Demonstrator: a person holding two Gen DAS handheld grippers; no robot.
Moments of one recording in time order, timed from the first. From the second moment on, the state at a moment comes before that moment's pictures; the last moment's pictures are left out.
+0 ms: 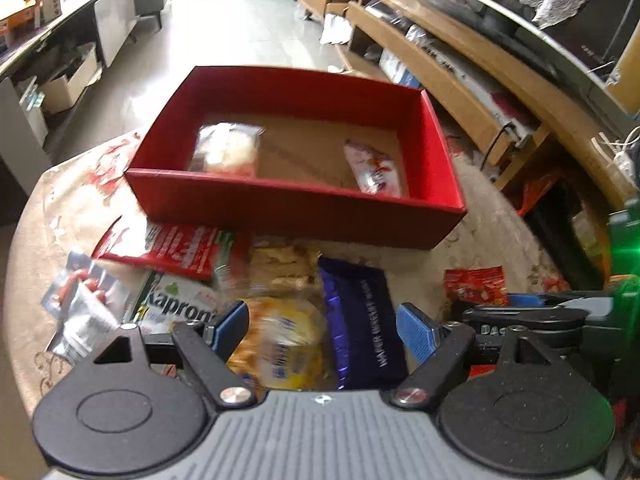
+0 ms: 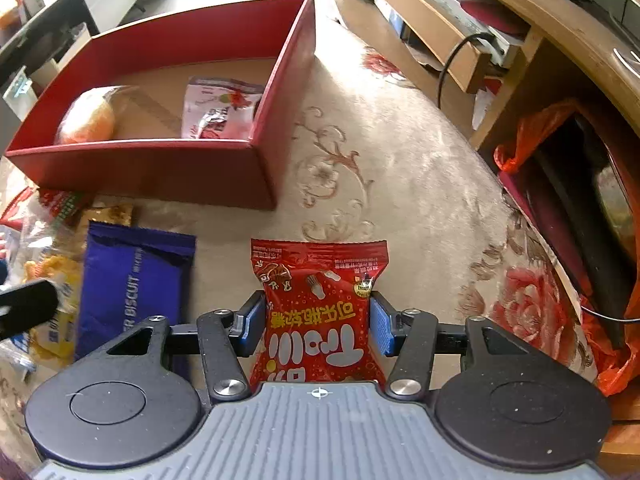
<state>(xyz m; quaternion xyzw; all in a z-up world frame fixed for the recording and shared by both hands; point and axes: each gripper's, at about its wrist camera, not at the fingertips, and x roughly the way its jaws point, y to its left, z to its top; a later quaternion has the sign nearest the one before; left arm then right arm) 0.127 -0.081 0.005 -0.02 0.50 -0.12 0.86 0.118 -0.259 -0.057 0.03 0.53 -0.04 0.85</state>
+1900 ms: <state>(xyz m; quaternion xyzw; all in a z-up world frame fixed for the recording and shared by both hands) 0.090 -0.065 -0.050 -0.01 0.54 -0.09 0.84 0.077 -0.211 -0.050 0.01 0.53 -0.01 0.85</state>
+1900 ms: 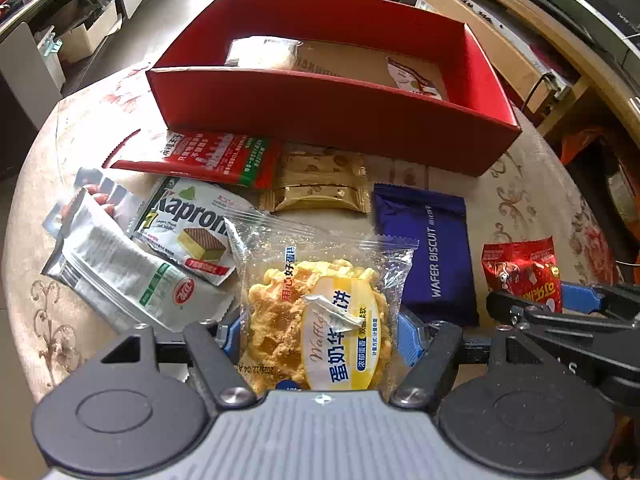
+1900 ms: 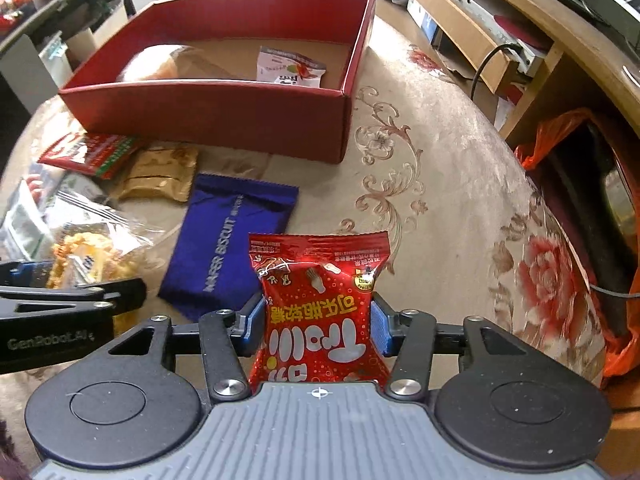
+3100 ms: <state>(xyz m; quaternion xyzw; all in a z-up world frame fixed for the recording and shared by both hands) 0.142 -0.059 0.017 -0.01 0.44 -0.05 0.90 0.118 -0.183 0.013 0.01 0.42 -0.01 0.91</state>
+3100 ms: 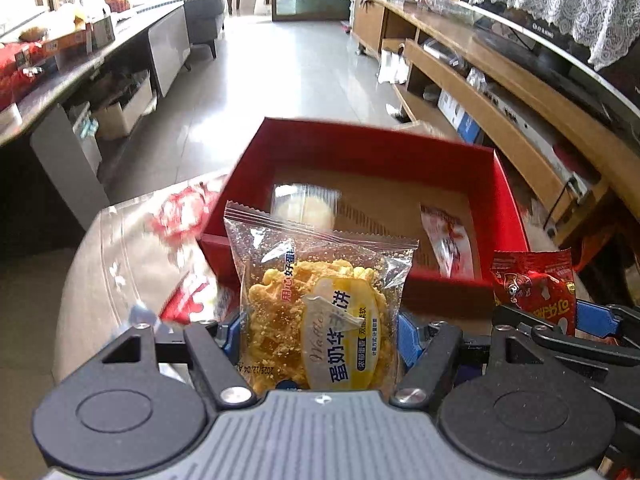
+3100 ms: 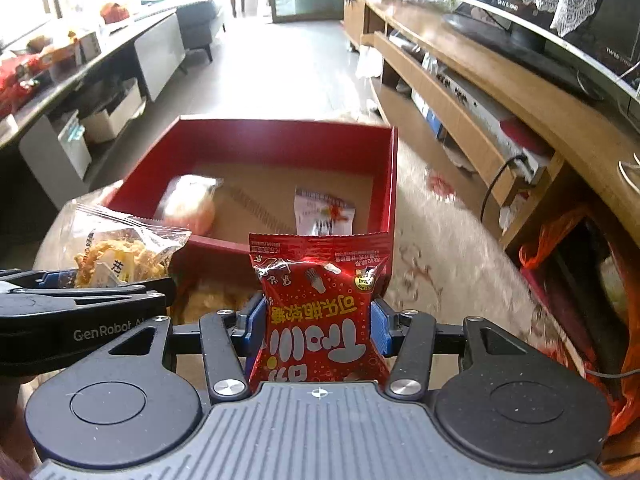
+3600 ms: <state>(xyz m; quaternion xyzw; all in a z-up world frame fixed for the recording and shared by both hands) 0.197 -0.063 0.038 -0.01 0.40 -0.03 0.92 0.168 -0.181 0.034 0.01 0.37 -0.02 0.93</state>
